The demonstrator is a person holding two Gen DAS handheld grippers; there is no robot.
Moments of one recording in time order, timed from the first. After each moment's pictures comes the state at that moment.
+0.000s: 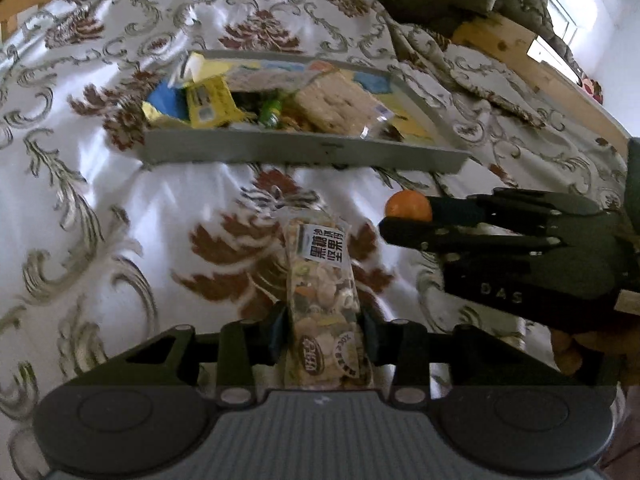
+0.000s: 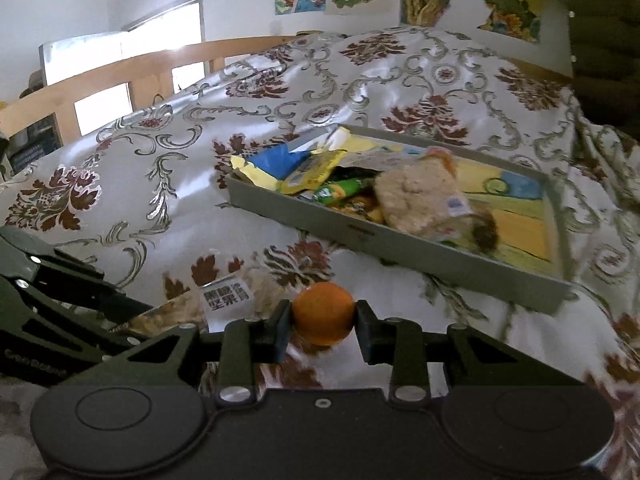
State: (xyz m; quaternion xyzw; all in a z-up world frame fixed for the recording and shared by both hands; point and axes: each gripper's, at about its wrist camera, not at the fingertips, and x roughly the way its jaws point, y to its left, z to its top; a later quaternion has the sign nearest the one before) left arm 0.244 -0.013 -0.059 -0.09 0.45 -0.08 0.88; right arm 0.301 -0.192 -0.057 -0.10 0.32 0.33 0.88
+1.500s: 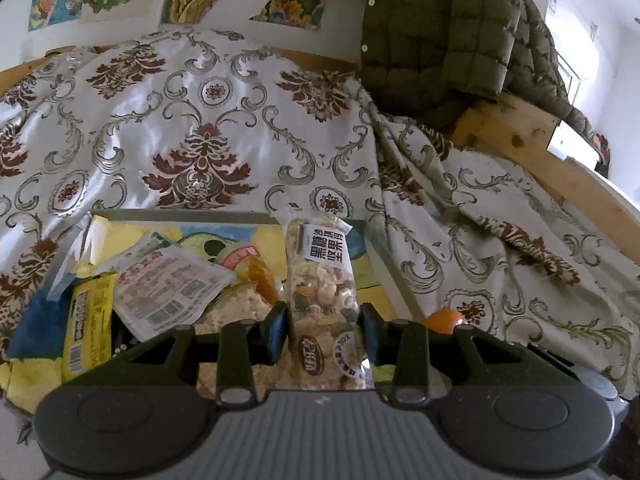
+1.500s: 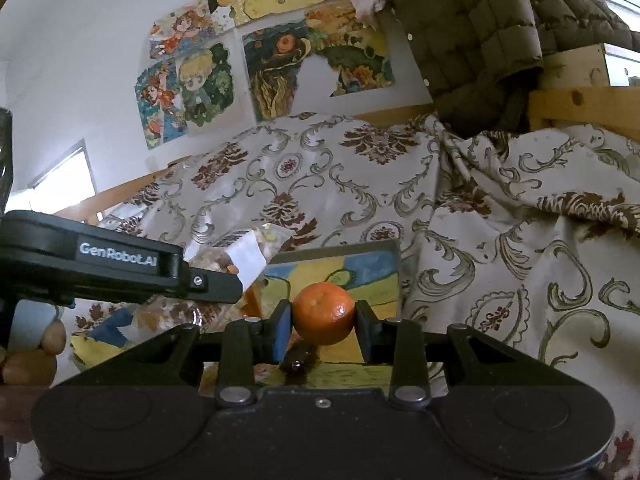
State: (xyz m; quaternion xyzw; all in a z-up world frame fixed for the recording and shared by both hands) left arm 0.448 -0.098 -0.018 -0.09 0.33 -0.06 0.94; right arm 0.435 -0.294 -0.061 0.08 0.22 0.21 0.95
